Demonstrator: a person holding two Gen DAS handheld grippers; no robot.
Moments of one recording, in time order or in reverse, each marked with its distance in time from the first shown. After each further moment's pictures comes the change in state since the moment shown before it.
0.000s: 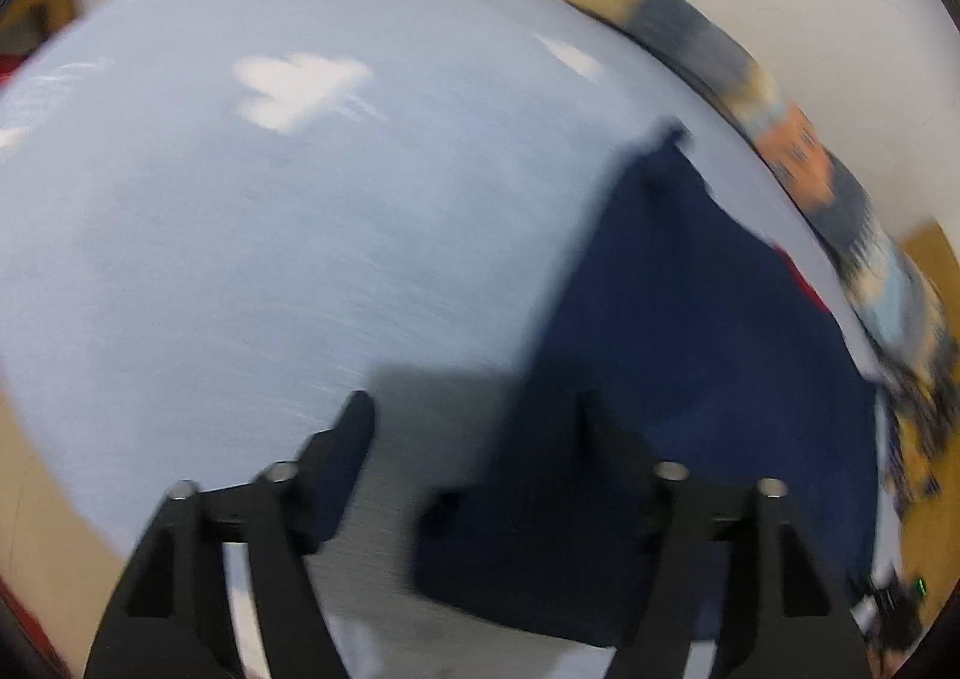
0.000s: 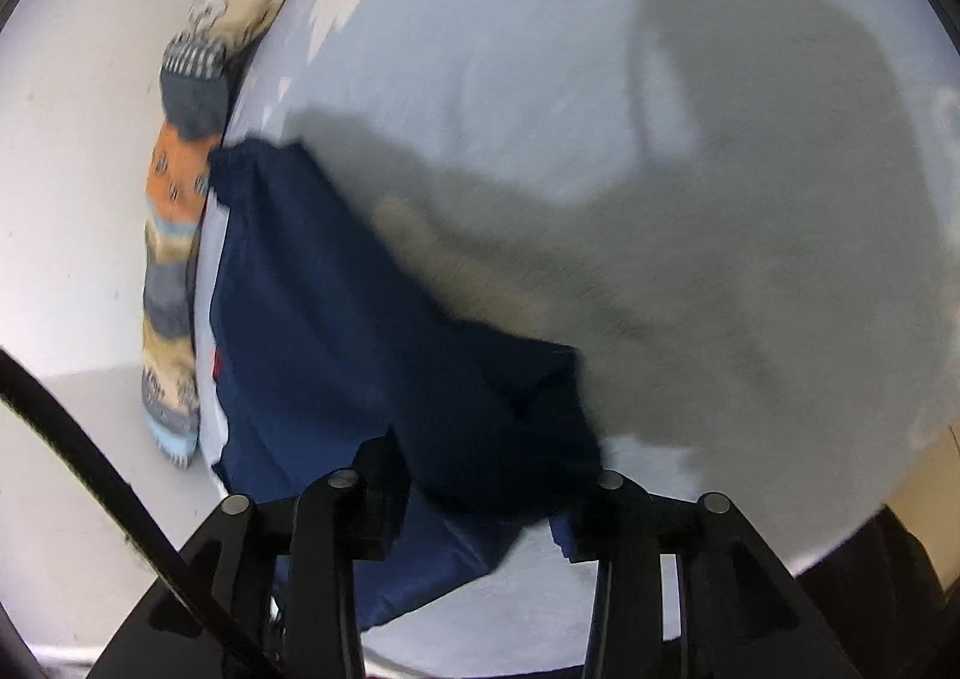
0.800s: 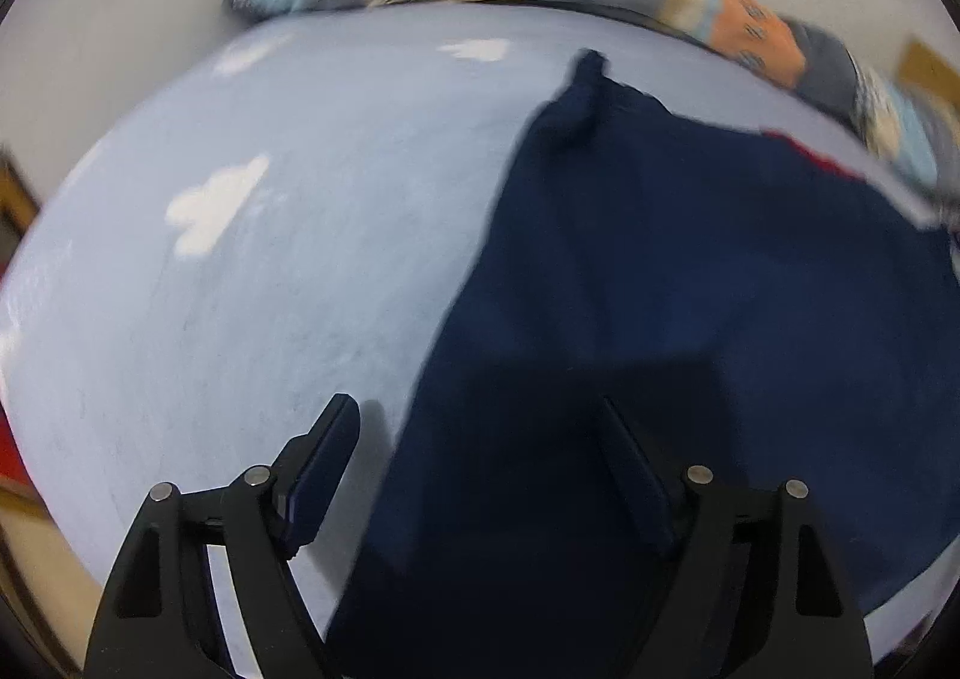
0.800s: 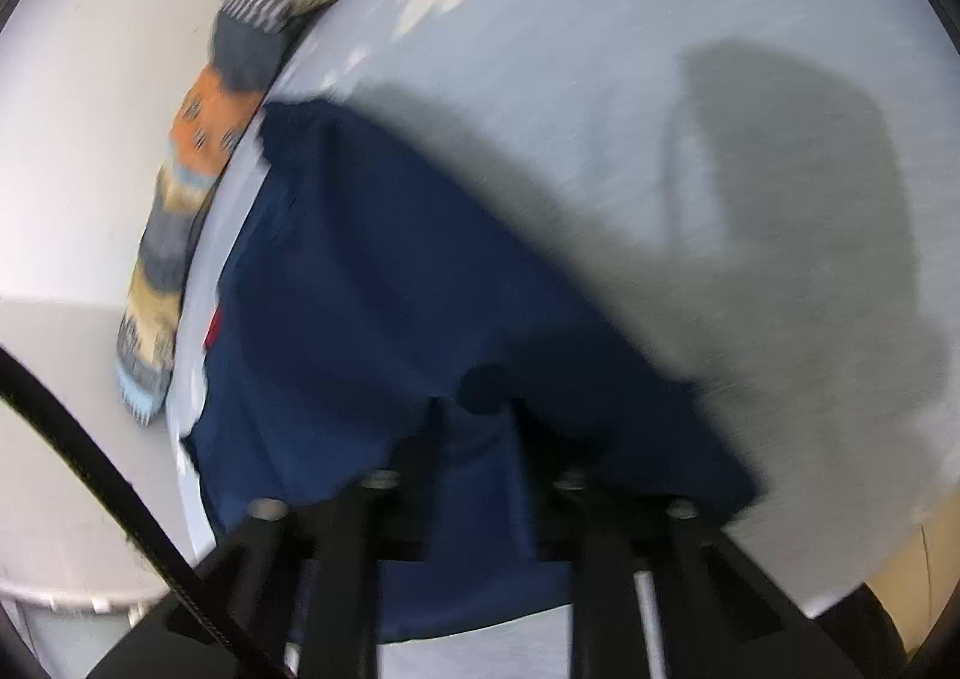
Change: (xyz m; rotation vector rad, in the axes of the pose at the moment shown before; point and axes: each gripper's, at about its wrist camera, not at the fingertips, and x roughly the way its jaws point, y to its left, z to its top) left arm 0.029 -0.062 -0.011 0.373 -0.054 0.118; right arm -0.002 0.033 -0.001 -0.179 -0.035 -0.039
